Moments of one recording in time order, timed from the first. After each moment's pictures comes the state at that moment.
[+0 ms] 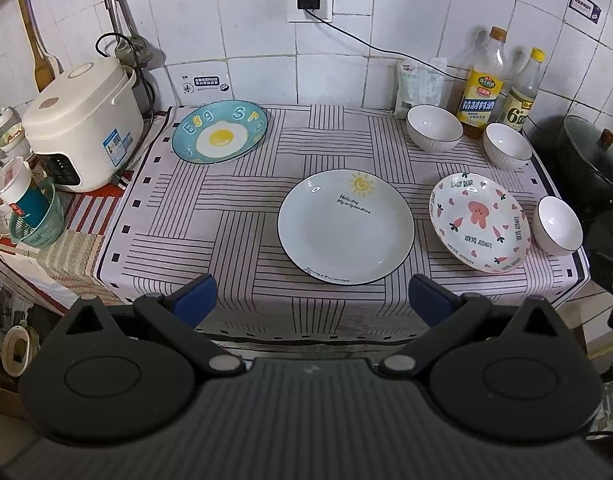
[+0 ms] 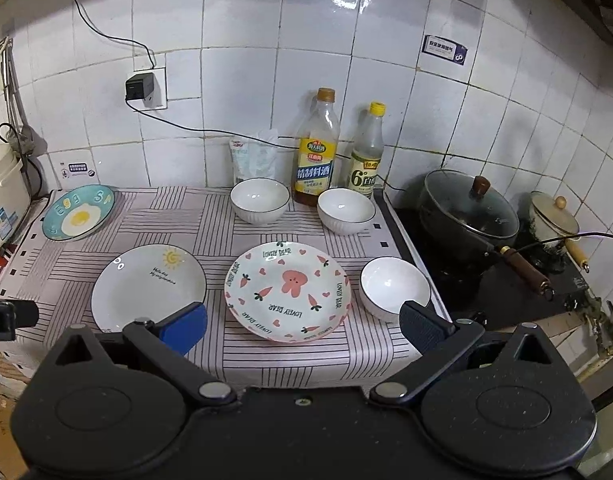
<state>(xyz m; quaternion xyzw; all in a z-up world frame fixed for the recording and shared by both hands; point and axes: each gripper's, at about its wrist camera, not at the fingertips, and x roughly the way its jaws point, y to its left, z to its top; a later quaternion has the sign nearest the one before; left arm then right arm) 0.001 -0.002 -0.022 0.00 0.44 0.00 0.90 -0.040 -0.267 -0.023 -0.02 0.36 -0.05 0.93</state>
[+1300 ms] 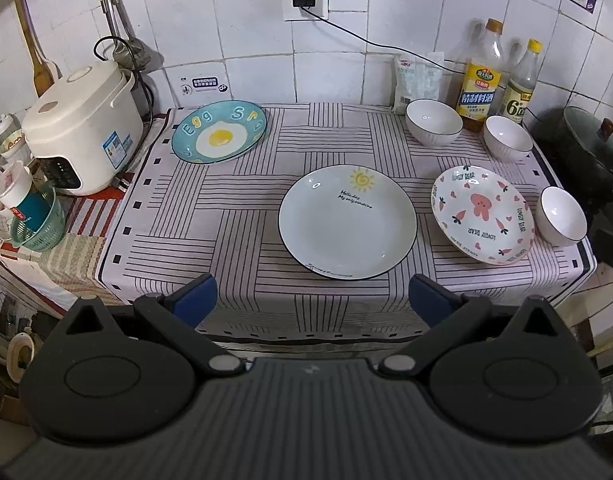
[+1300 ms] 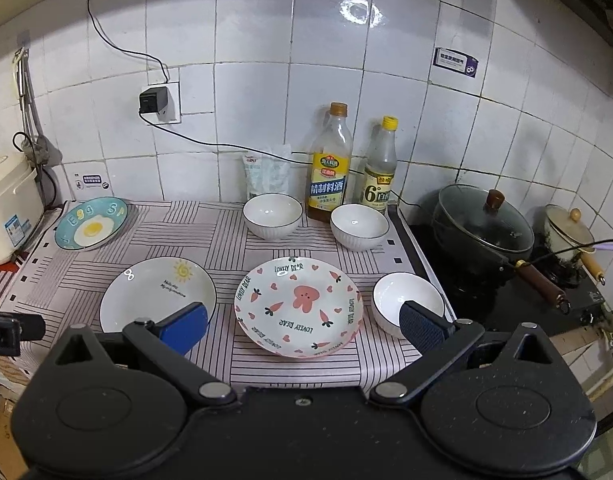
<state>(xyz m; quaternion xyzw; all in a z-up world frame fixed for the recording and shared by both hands) -0.005 -0.006 -0.032 0.01 0.44 0.00 0.90 -0.040 -0.269 -0.030 -0.02 0.33 -0.02 0.94</state>
